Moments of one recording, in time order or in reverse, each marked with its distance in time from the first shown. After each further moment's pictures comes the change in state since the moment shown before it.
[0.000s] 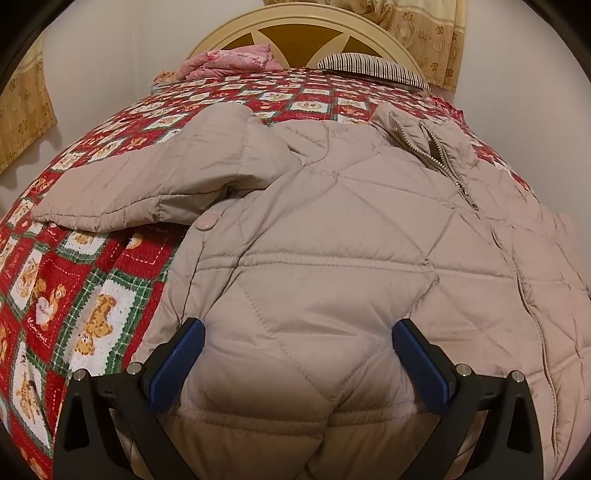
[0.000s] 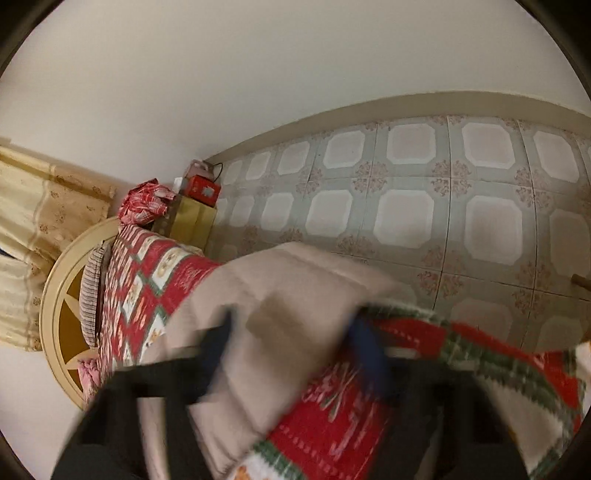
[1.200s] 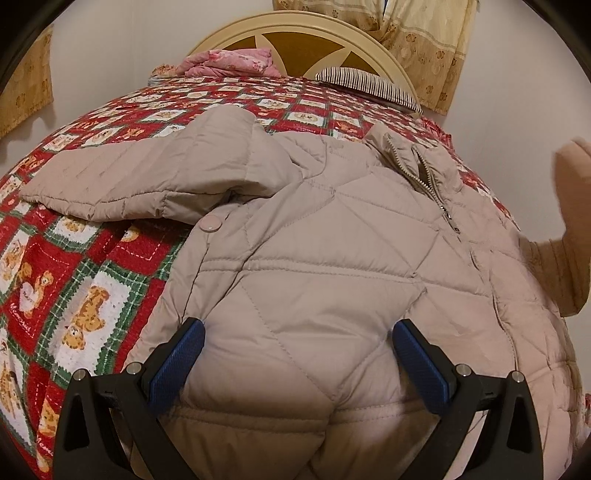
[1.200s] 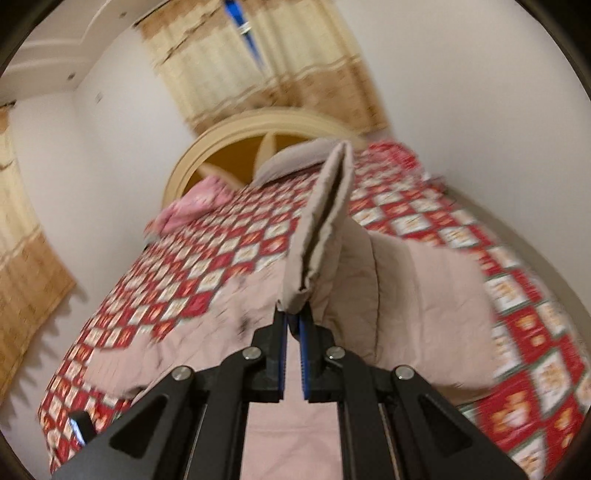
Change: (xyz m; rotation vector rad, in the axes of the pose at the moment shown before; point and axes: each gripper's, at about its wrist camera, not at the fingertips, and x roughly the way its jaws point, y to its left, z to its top) left arm -0.008 0.015 0.000 -0.087 -0.038 -0.121; right arm -0.143 0.286 -0.326 -1.036 0.068 0.439
